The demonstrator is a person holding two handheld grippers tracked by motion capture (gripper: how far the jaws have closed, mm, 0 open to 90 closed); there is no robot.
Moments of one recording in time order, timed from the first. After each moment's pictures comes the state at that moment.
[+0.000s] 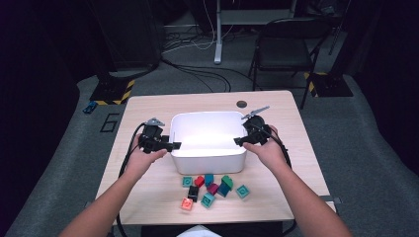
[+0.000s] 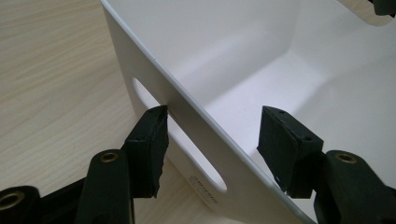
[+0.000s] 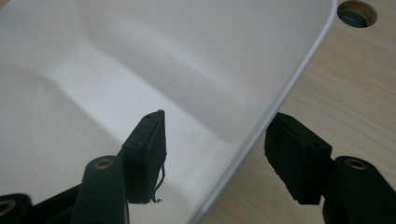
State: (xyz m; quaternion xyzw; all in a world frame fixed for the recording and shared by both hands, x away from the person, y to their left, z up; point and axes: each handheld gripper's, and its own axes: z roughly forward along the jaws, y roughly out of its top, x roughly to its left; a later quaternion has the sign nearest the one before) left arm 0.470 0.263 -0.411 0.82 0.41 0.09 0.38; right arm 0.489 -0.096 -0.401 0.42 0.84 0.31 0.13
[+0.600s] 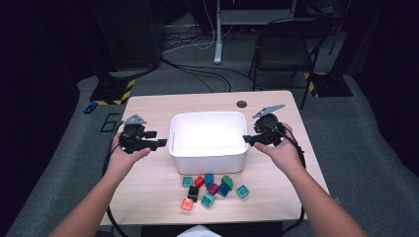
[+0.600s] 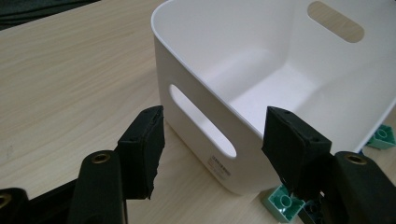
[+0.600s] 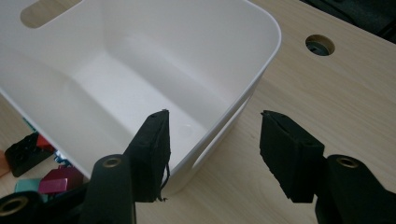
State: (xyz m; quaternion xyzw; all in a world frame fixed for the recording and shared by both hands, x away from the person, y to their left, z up) left arm 0.442 0.306 -0.374 0.81 0.40 0.13 0.41; right arm 0.451 -0.121 -0.358 0.39 0.84 0.34 0.16
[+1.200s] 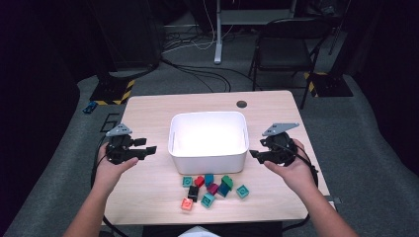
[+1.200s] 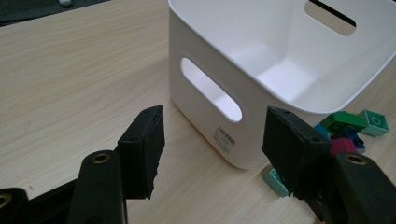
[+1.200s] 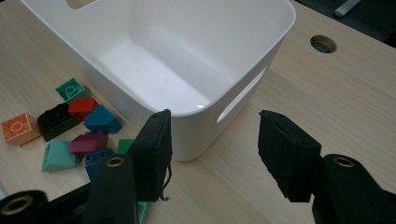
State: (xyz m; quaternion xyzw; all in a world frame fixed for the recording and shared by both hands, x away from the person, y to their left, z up) left arm 0.417 0.335 -0.388 0.79 0.40 0.14 0.43; right arm 0.396 -0.139 -0.364 0.36 0.85 0.35 0.17
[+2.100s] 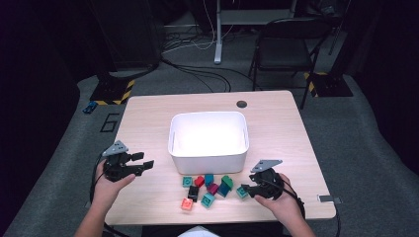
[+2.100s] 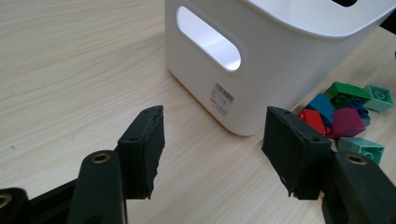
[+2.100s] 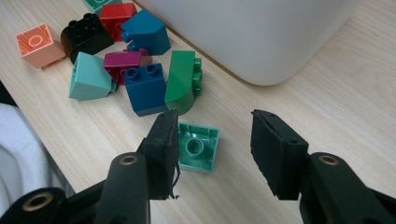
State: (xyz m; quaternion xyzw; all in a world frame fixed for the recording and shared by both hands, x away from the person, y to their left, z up) left arm 0.386 0.347 -0.428 0.79 0.41 0.14 0.45; right arm 0.352 -0.117 -0.458 0.36 0.86 0.33 0.11
